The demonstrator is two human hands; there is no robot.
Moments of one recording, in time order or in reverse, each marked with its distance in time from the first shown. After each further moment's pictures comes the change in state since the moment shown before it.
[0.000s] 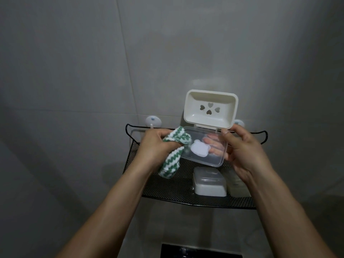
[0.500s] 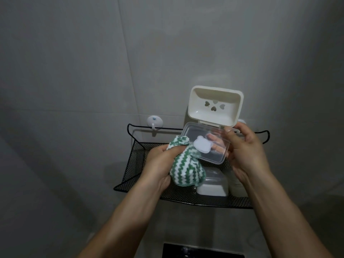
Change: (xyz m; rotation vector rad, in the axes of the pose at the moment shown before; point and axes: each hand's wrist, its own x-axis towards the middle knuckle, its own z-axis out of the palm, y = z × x) left_hand -0.021 -0.008 0.028 -0.685 0.040 -0.458; right_hand -0.002 0.006 0.006 0.060 0.083 -0.128
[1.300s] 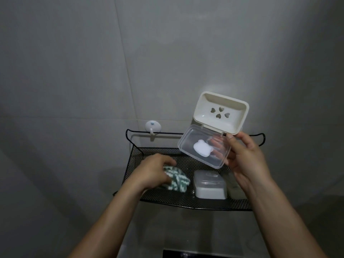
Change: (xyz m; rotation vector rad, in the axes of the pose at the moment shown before) left_hand 0.018 0.013 -0.042 1.390 -0.198 0.306; right_hand -0.007 0.001 -0.010 0.024 0.057 0.065
